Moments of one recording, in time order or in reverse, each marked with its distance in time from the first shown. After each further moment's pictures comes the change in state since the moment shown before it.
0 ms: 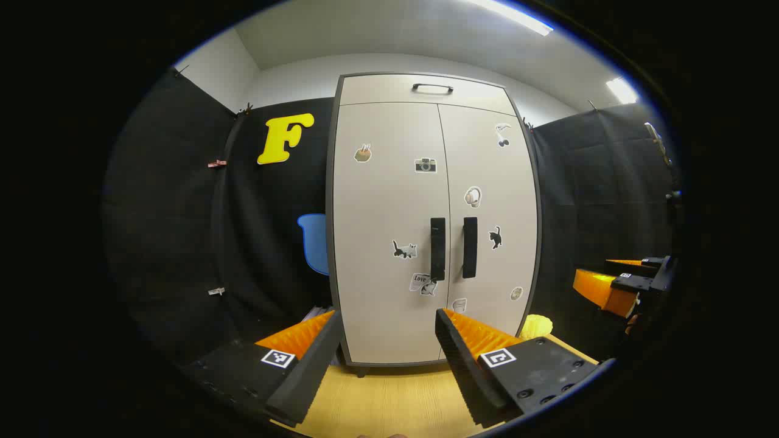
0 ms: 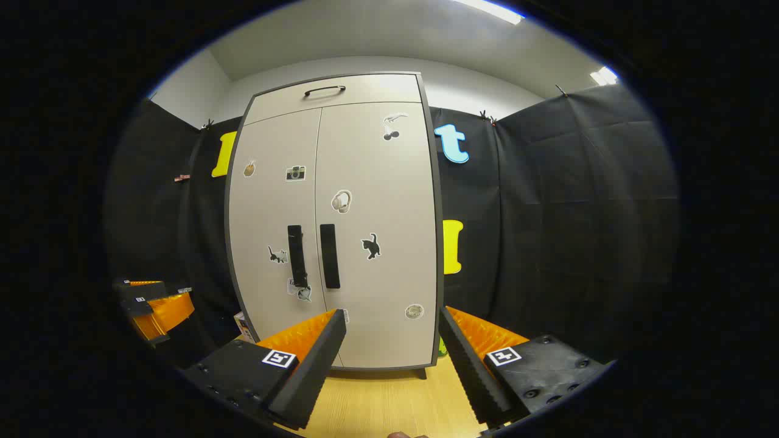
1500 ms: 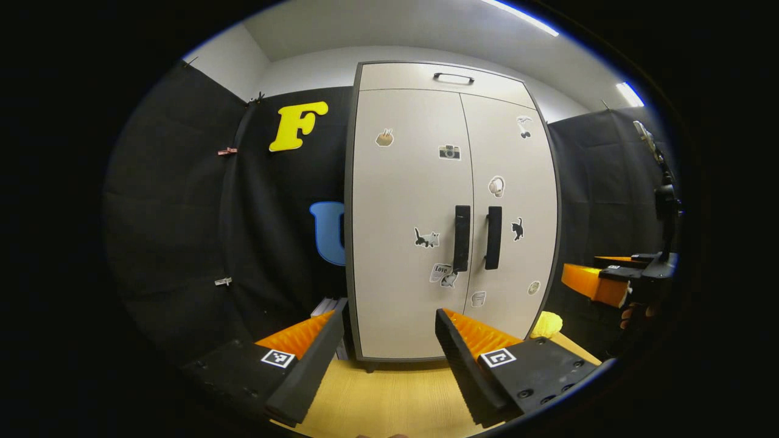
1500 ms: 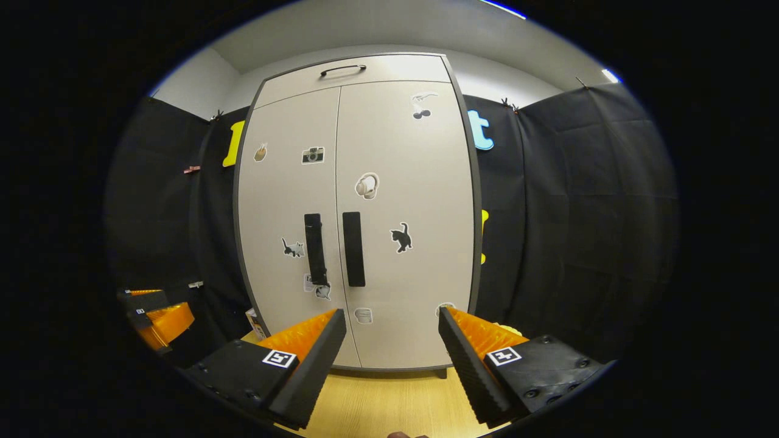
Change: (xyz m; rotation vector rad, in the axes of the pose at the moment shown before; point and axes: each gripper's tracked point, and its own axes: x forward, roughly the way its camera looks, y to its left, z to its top) left arm 0.013 0.031 -0.019 -0.030 0.043 0.040; right arm 0.050 0.046 -0.016 0.004 0.064 0.092
